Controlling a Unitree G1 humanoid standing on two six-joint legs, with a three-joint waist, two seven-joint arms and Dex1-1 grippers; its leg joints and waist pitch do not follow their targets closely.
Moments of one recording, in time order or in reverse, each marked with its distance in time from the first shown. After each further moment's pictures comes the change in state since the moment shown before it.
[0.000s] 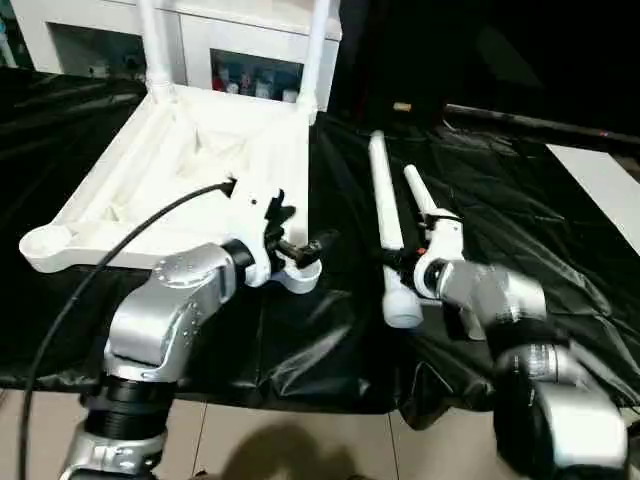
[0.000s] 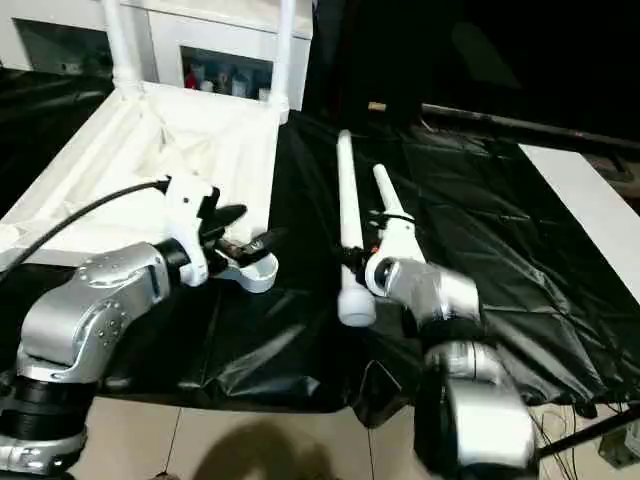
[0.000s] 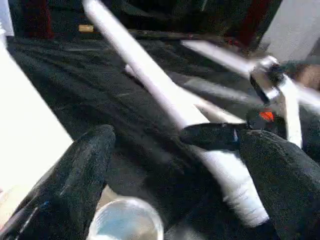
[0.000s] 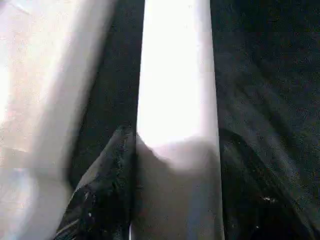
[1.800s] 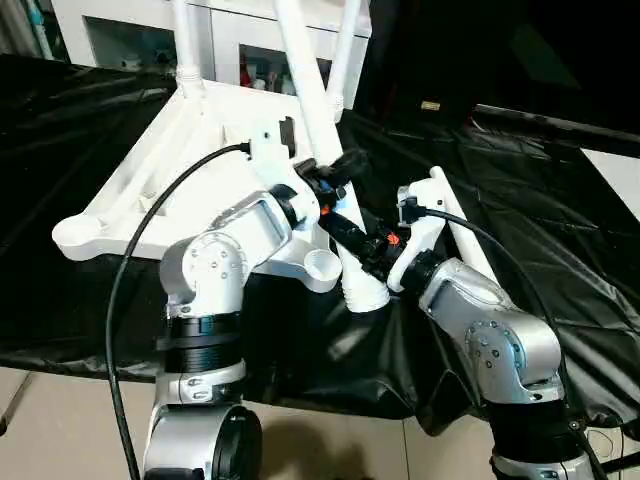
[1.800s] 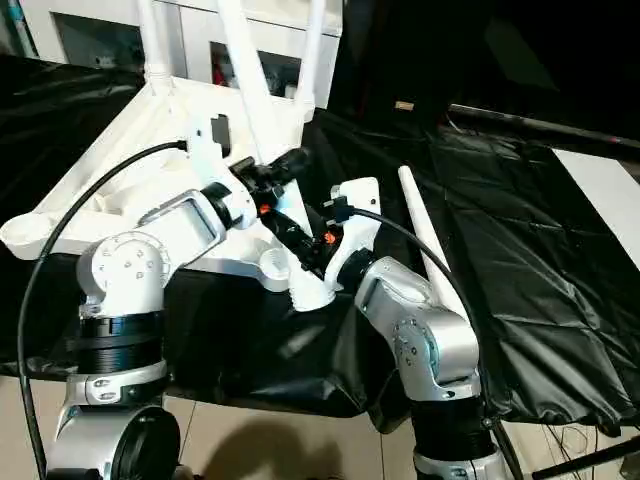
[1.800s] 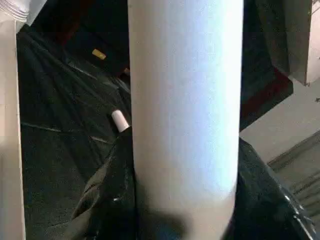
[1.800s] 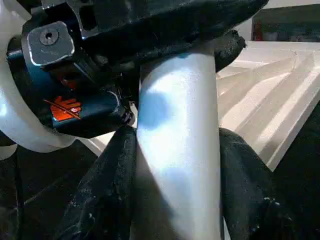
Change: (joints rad) left arm -0.265 -0.319 0.315 0.164 -0.295 0.154 0.362; right arm 0.255 0.025 0.364 -0.769 0.012 0.002 0.054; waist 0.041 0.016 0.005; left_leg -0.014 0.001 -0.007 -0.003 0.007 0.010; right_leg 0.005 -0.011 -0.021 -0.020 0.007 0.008
